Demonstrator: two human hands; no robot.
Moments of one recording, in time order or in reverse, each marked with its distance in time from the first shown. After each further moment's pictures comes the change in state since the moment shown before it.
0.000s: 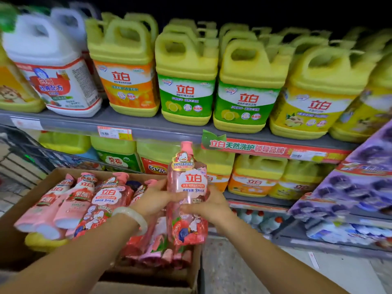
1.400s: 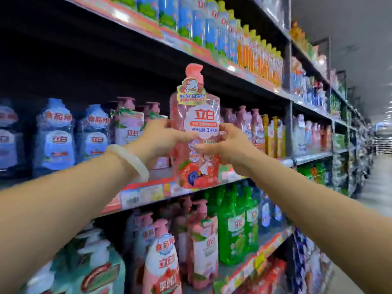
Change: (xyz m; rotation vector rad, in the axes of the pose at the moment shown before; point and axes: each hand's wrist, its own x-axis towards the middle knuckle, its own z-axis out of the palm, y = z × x) left_hand -0.123 0.382 0.886 0.266 -0.644 1.133; right_hand -0.354 -0.173 -0.856 -0.106 0.965 -0.770
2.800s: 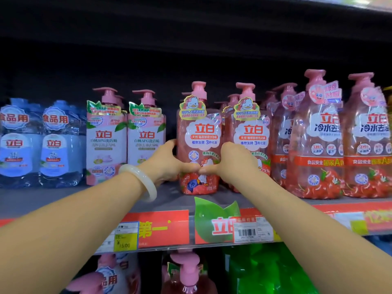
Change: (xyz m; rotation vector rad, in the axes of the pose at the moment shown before) left_hand 0.212 -0.142 0.099 0.353 0.416 -0.279; right_hand 0.251 0.184 -0.064 -0.796 -0.244 -0.222
